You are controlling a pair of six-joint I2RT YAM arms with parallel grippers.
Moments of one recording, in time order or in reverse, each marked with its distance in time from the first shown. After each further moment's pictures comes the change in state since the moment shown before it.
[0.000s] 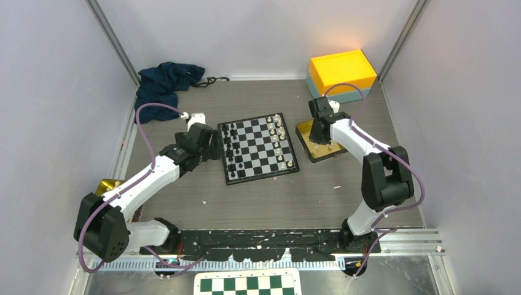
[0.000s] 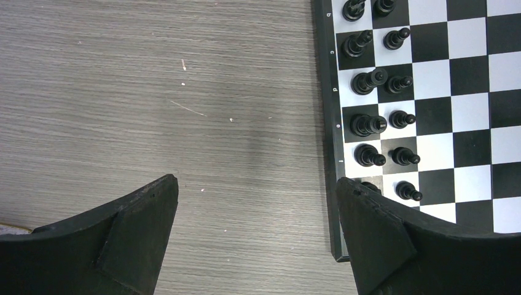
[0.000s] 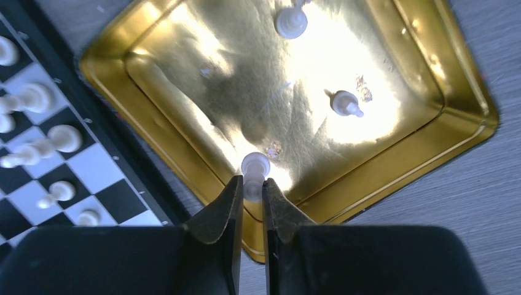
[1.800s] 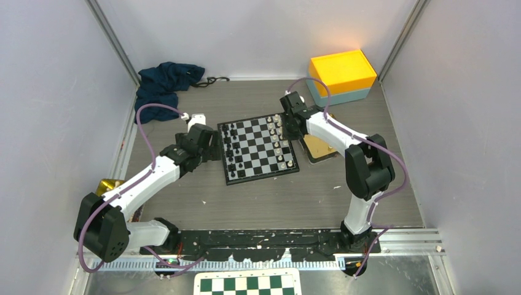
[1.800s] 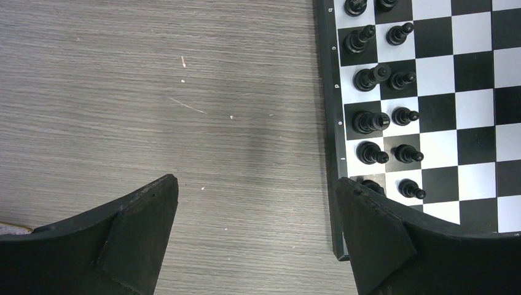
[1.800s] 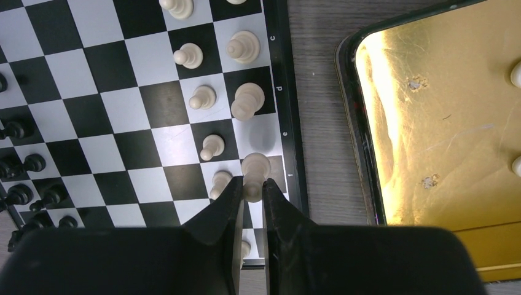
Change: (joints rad) left arm -0.002 0.000 -0.008 0.002 0.000 0.000; right arm 0.200 0.148 0.229 -0.023 -0.162 -0.092
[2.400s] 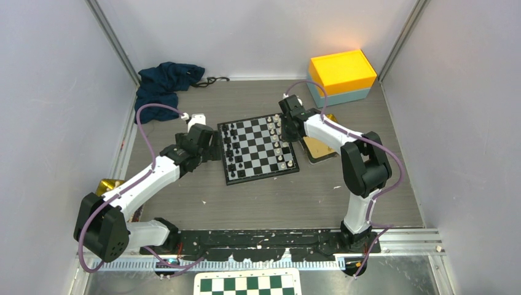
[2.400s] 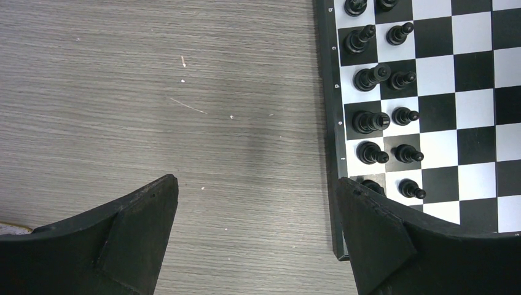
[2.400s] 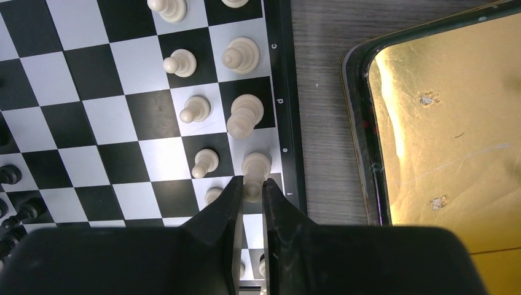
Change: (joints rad) left arm 0.000 0.000 0.000 0.000 0.000 0.000; right arm 0.001 0.039 -0.038 0.076 0.003 -0.027
